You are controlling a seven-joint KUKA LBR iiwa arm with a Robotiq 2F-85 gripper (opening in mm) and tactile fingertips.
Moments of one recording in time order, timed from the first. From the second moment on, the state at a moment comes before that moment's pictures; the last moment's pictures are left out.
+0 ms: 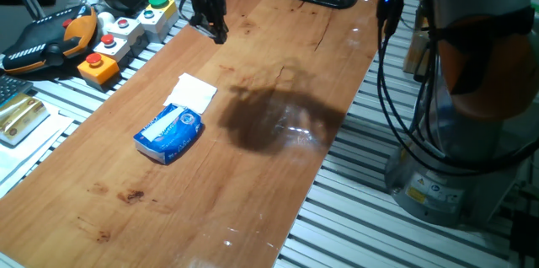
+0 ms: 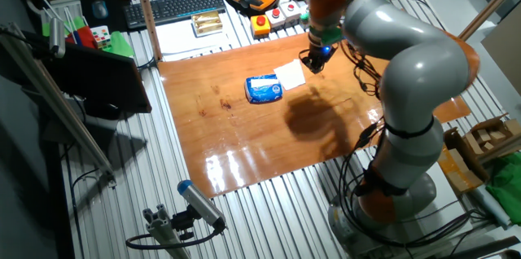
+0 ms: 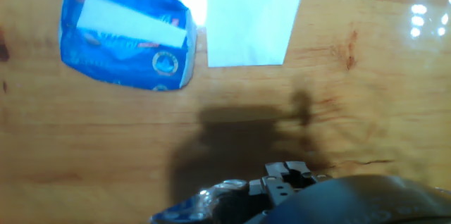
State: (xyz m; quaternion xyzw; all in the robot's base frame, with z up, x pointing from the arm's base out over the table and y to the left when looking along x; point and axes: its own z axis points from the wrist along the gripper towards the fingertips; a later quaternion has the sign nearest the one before) arm 0.515 0.001 0.236 0.04 -1.00 0.03 0.06
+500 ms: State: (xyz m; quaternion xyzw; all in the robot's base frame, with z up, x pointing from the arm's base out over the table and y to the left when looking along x) arm 0.515 0.000 0.236 0.08 -1.00 0.05 0.02
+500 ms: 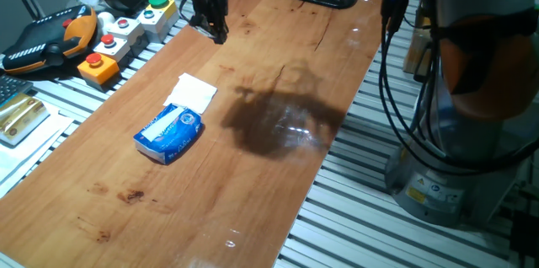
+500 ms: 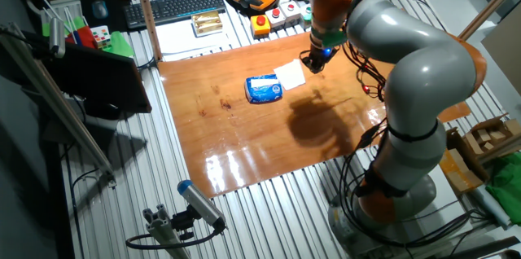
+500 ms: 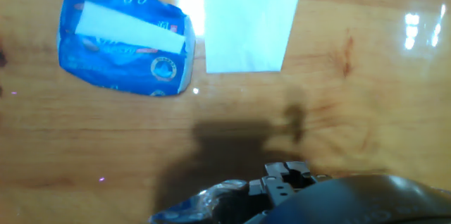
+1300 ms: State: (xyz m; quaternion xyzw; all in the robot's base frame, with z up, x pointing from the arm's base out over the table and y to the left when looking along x) arm 0.555 0.032 0.235 0.02 -1.00 0.06 0.00
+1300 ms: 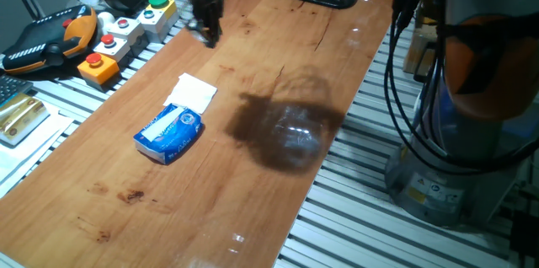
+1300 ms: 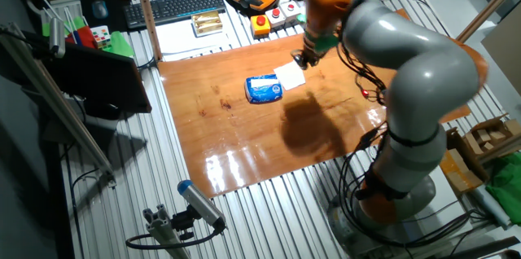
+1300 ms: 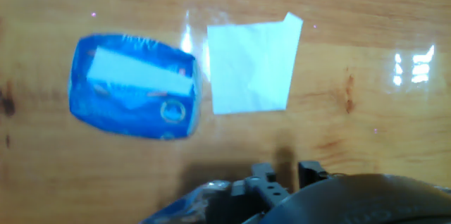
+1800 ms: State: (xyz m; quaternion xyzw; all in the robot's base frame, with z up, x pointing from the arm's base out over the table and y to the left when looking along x) arm 0.606 0.068 0.200 -0.02 -1.00 0.04 0.01
